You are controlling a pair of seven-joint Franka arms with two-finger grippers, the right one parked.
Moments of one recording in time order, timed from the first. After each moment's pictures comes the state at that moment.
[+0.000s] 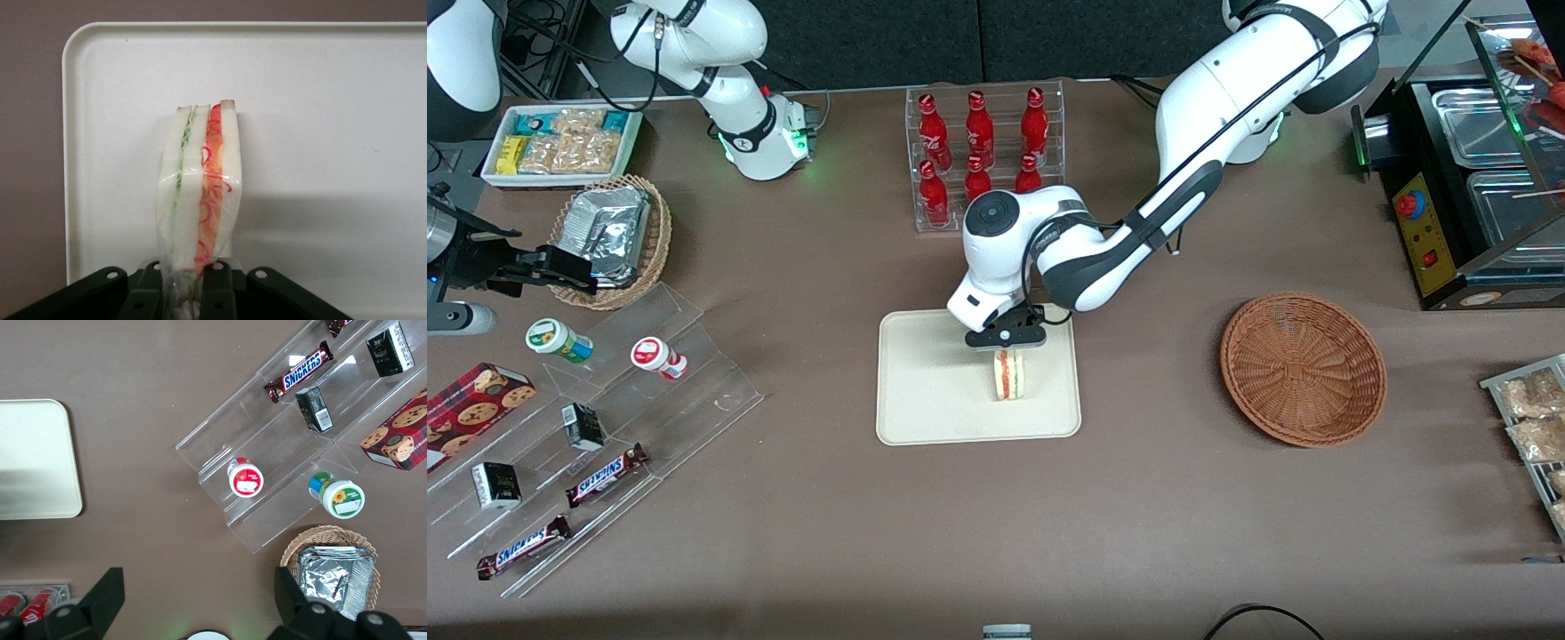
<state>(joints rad) -0.28 0.80 -0.71 -1.55 0.71 2.14 -1.27</state>
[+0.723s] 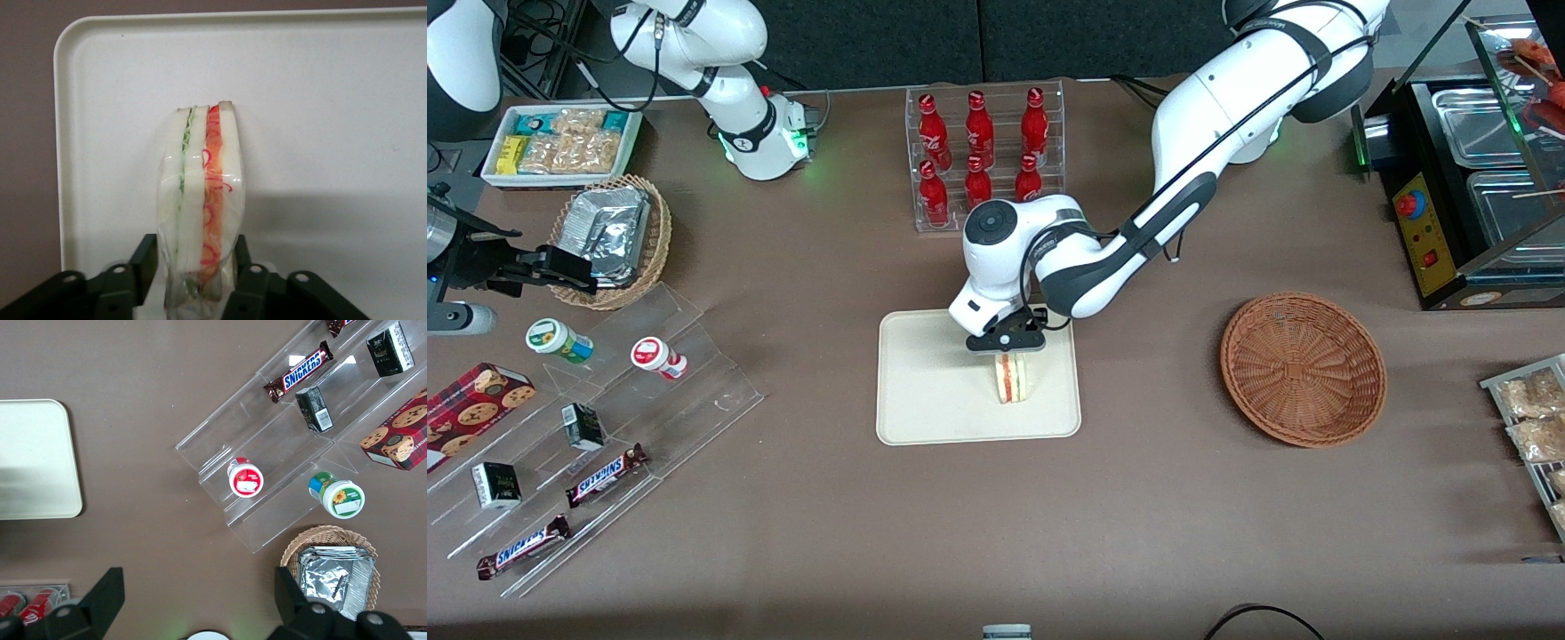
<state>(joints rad) -0.28 0.83 -0.70 -1.54 0.74 2.15 -1.27</state>
